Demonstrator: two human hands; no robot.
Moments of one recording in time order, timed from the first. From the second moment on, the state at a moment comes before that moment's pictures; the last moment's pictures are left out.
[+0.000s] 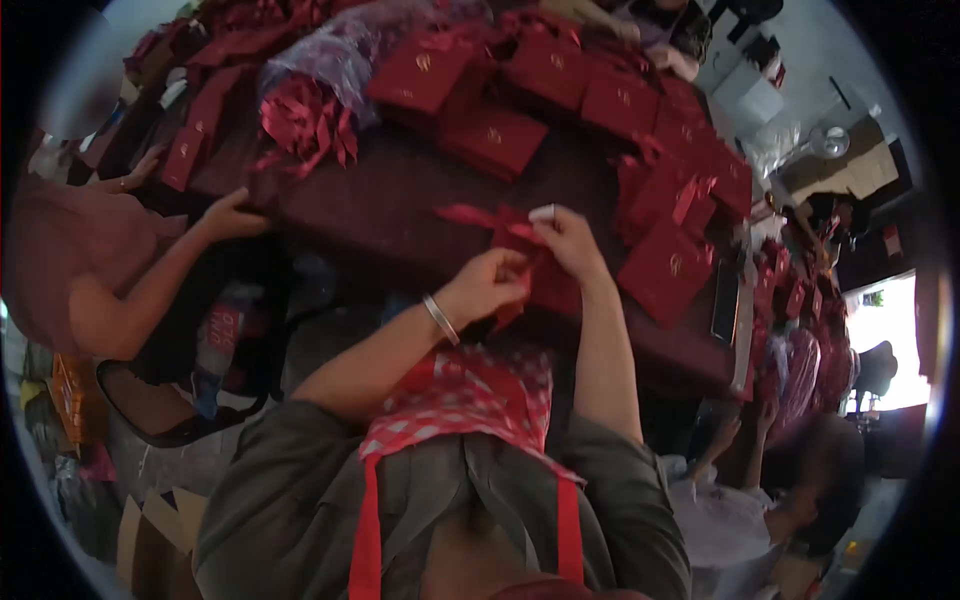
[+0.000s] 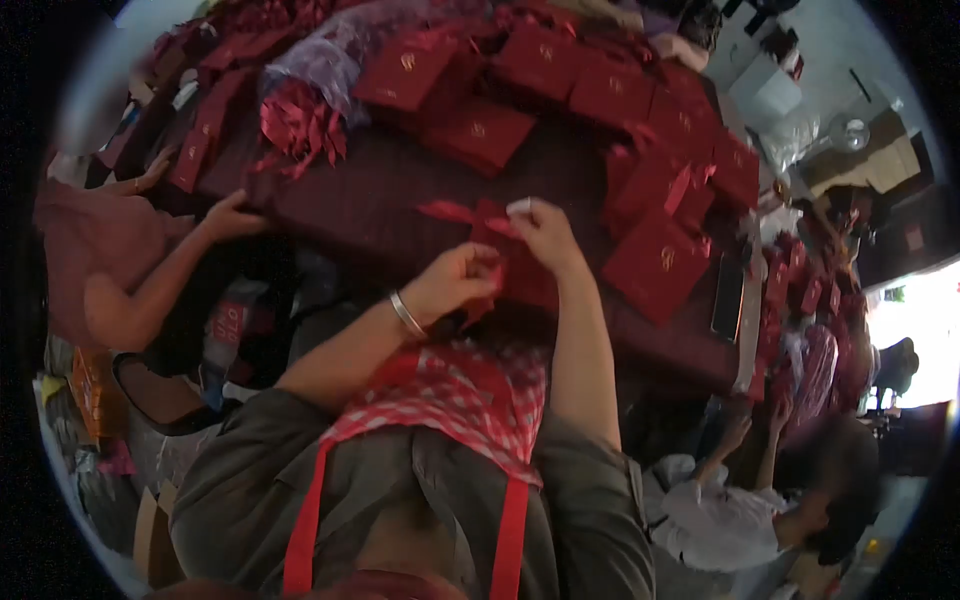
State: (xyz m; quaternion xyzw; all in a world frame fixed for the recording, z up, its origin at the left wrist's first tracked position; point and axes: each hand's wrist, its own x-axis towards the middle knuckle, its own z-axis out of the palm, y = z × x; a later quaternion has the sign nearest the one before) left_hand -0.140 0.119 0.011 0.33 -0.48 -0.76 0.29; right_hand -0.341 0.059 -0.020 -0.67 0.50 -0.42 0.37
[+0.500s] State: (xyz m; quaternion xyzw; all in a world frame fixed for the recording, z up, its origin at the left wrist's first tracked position) left_hand -0.095 0.156 -0.009 0.39 -0.56 -0.69 0.22; right_hand -0.331 0.070 0.002 -0.68 0.57 -0.37 0.26
